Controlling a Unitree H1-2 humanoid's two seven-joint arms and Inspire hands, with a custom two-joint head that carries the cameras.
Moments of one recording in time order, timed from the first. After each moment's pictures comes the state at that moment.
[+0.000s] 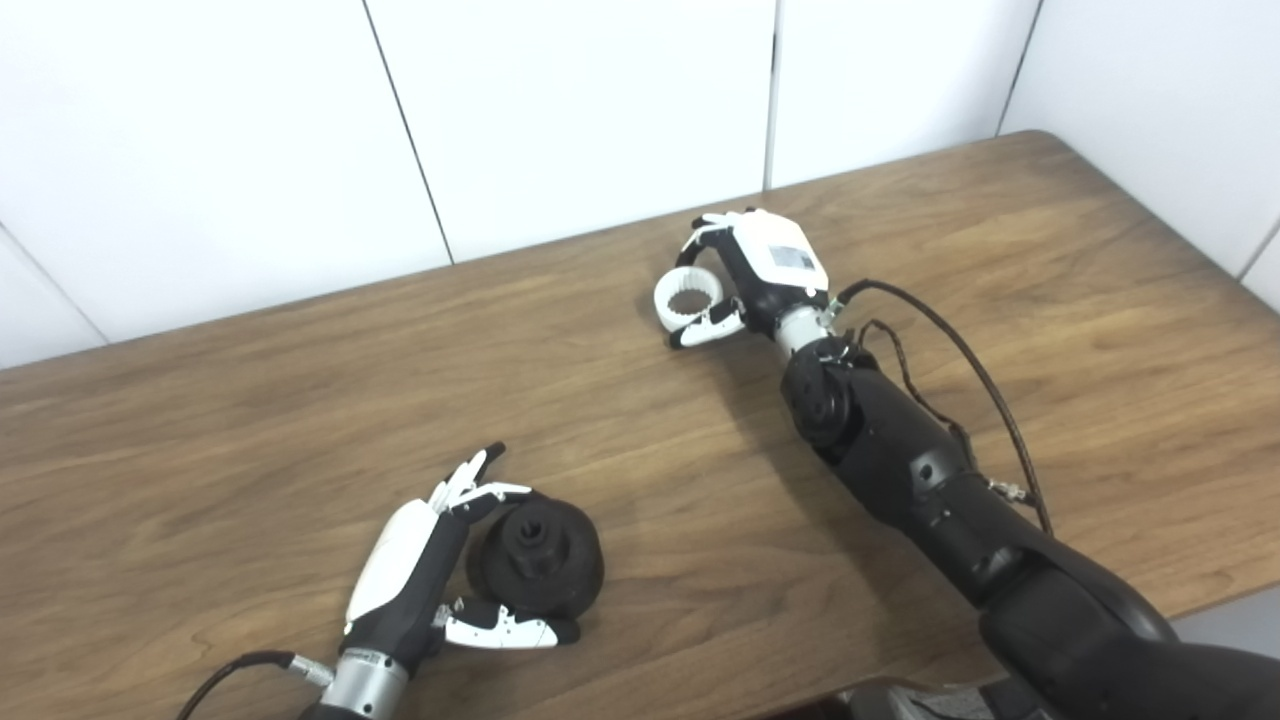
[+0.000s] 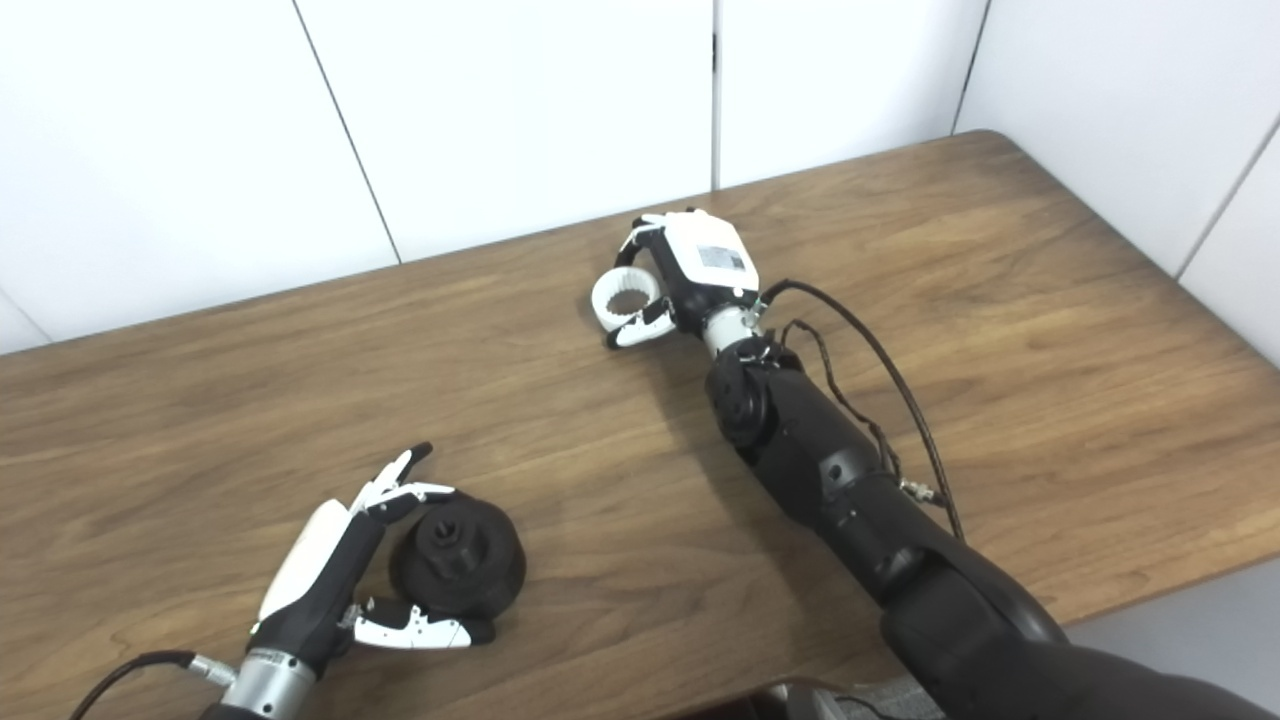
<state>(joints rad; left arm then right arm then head) -0.01 0.21 -0.29 -0.19 0.53 0.04 -0.20 -0.56 -0.29 0.29 0.50 -0.71 0.14 -0.30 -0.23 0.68</state>
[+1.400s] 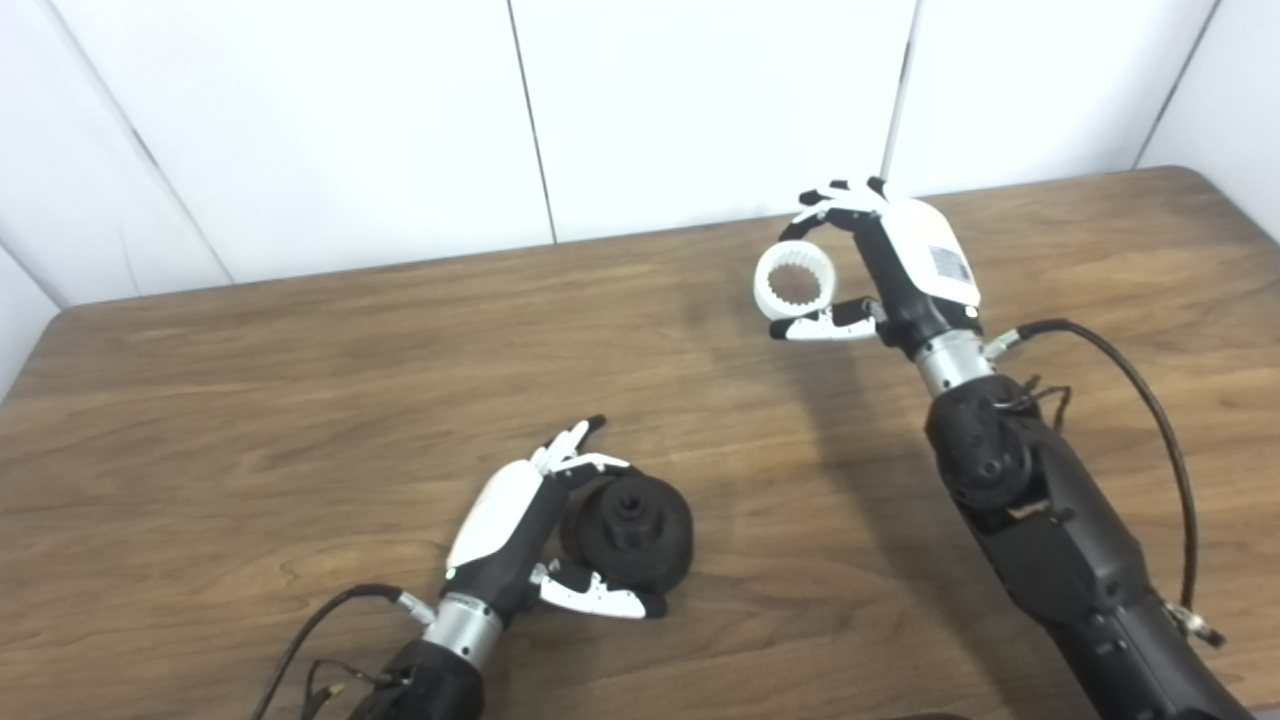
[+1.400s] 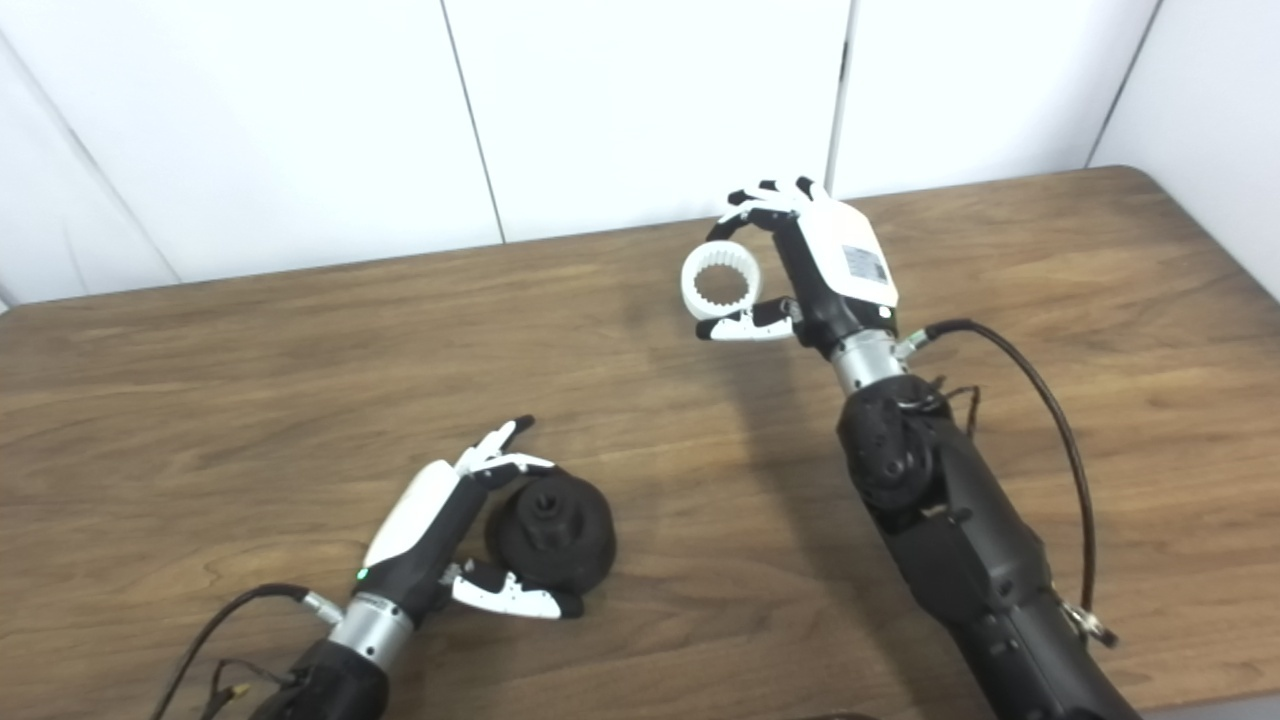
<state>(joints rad) -0.02 0.15 -0.33 -0.18 0.59 0.07 -0.17 -0.38 -0.32 0.18 -0.04 -0.64 0.10 -0.13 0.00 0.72</state>
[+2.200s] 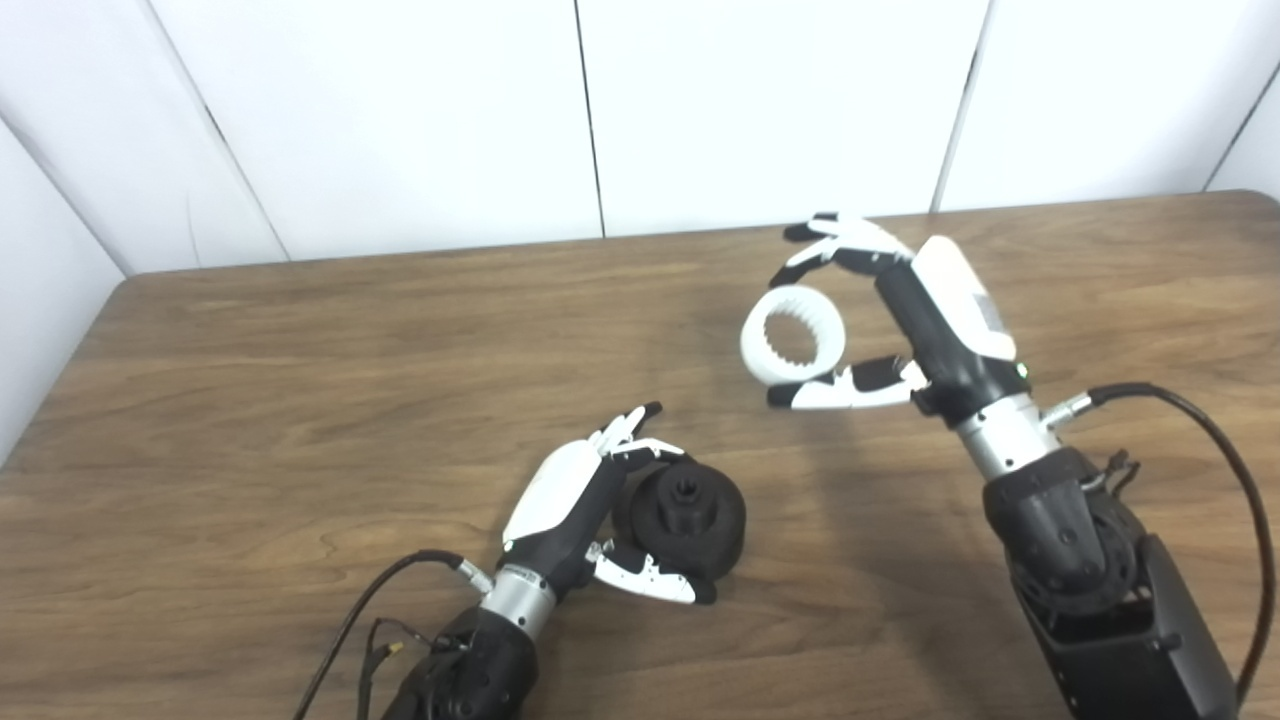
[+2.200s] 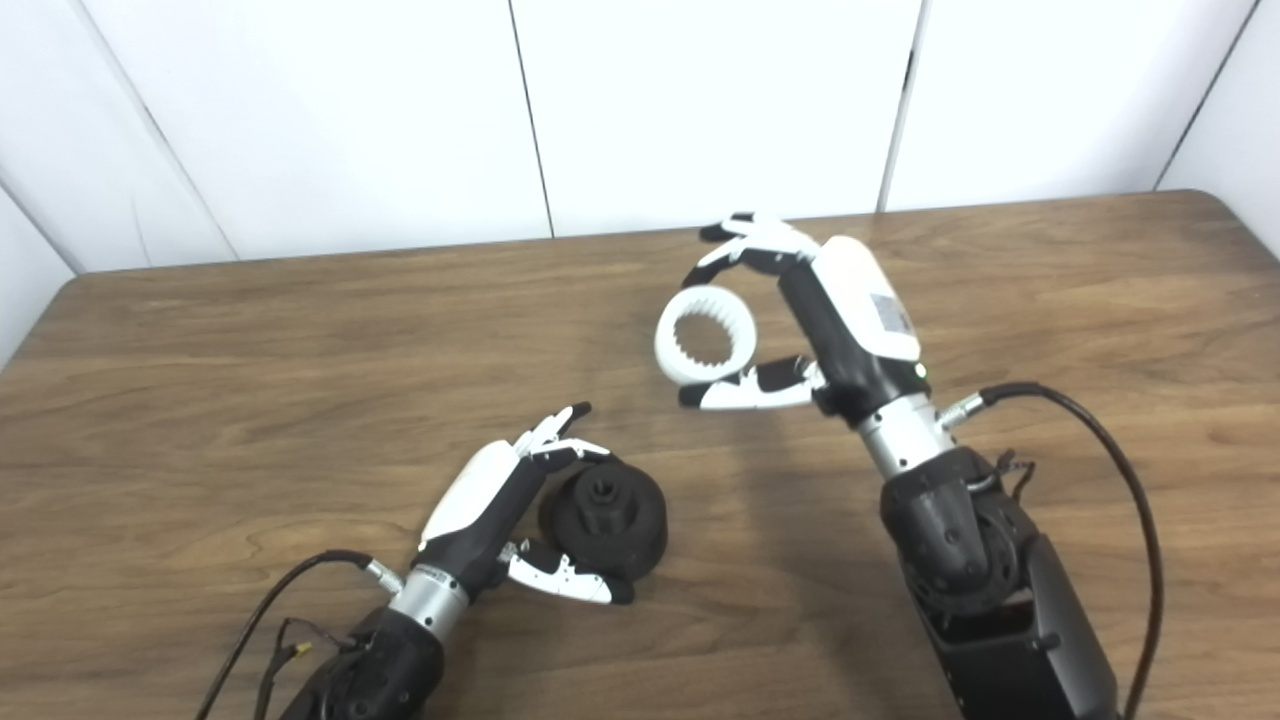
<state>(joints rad) -0.05 0.12 -0.34 -0.16 0.62 0.10 -0.16 -0.22 -0.27 0.20 -0.39 -0.54 0.09 0.09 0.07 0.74</state>
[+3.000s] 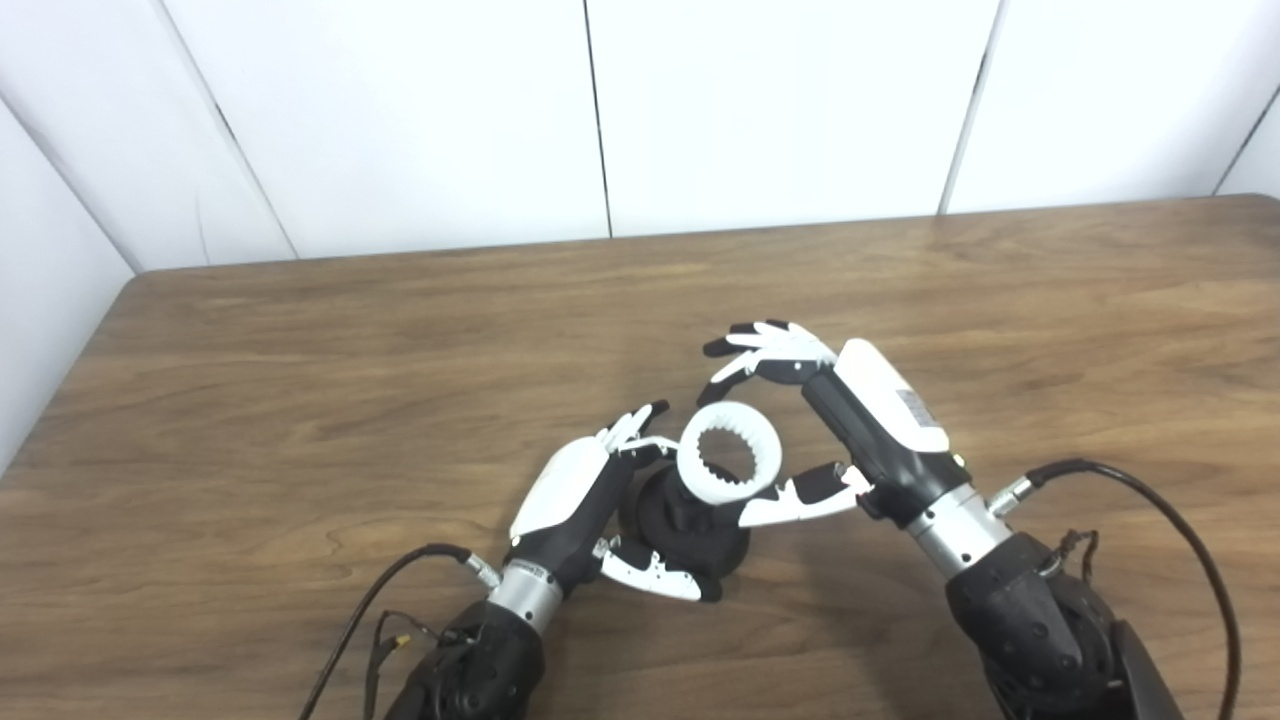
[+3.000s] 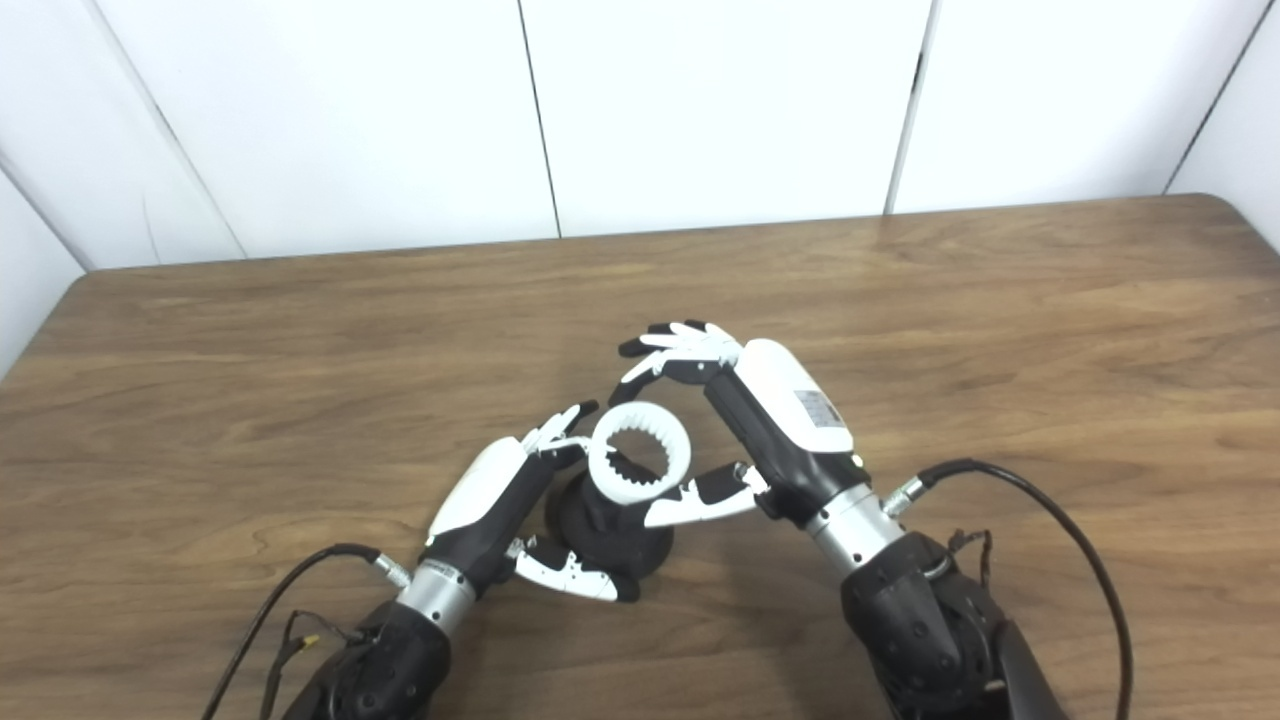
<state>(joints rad) -0.06 0.11 -0.35 -0.16 0.62 0.11 -0.16 -0.12 -0.22 0.29 -0.44 -0.56 0.08 0.20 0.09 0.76</state>
